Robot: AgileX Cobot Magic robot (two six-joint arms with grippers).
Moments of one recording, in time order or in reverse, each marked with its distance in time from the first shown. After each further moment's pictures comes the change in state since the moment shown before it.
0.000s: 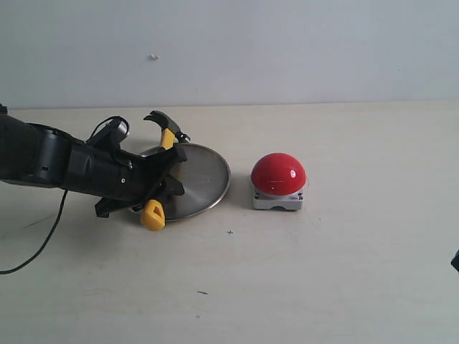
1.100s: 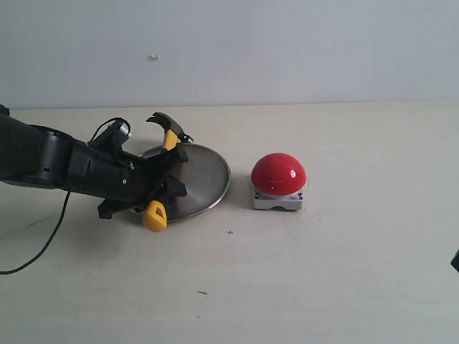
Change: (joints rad) left arm 0.000 0.009 -0.002 0.000 0.024 -0.002; right arm 0.000 0.000 0.000 0.000 0.000 0.000
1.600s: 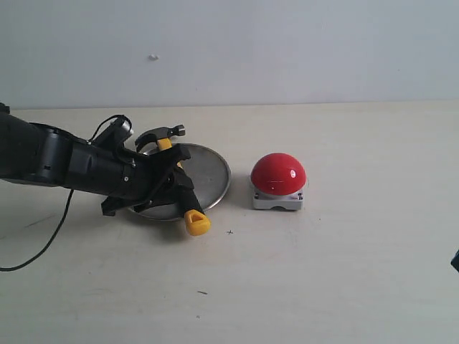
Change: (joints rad) left arm 0.000 0.000 -0.007 0.000 0.021 0.002; right arm 0.000 0.000 0.000 0.000 0.000 0.000
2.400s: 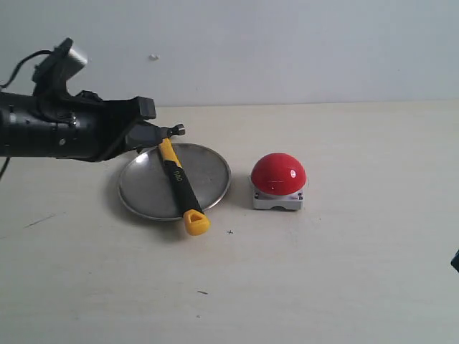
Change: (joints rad) left arm -0.004 -0.477 0.199 0.052 0.004 0.223; right arm 0.000 0.000 0.000 0.000 0.000 0.000
